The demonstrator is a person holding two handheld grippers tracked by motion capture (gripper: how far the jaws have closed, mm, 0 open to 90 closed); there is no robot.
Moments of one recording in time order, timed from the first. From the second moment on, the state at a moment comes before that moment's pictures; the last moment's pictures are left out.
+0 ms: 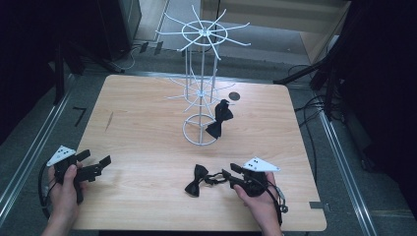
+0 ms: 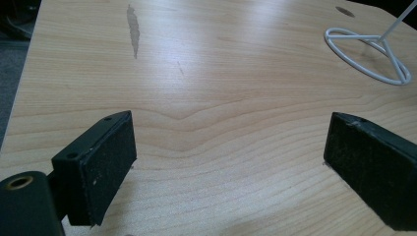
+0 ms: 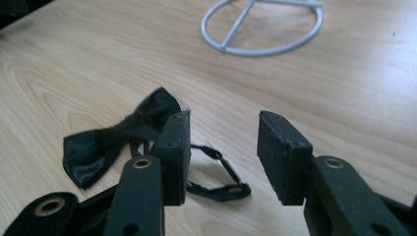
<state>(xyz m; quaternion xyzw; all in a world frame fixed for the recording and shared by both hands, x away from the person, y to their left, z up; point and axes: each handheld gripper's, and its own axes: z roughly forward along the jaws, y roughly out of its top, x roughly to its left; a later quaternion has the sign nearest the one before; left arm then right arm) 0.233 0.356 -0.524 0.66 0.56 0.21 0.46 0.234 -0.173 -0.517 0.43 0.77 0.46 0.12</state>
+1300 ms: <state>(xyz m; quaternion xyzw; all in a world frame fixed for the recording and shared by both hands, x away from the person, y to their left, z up) 0.234 0.356 -0.524 0.66 0.57 0.20 0.46 0.240 -0.161 -0.532 0.44 0.79 0.42 0.13</state>
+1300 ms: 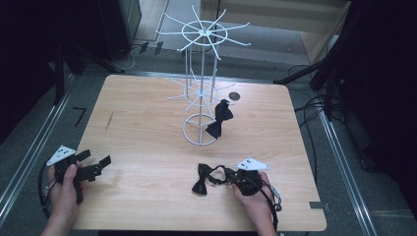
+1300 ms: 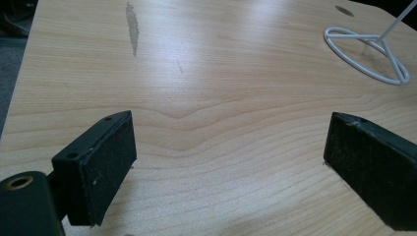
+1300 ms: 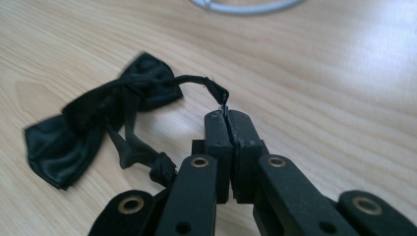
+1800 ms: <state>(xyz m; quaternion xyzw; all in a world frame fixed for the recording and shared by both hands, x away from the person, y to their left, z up) 0.234 0.356 -0.524 0.66 0.56 0.20 0.46 0.228 -0.156 -0.497 0.40 0.76 0.48 0.19</state>
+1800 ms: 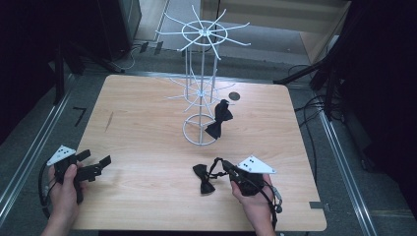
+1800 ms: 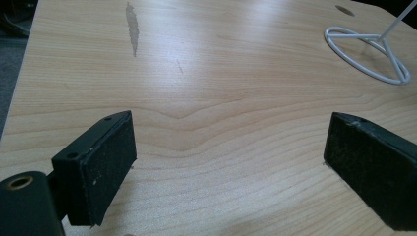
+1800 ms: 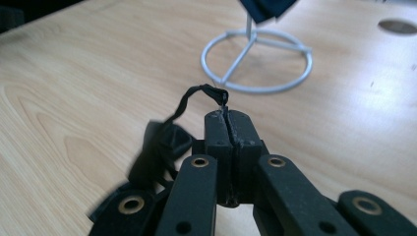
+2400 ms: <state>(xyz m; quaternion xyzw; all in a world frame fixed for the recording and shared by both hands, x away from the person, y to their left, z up) 0.234 0.356 -0.524 0.66 0.56 0.20 0.46 0.220 -0.159 -0.455 0.38 0.73 0.52 0.25</state>
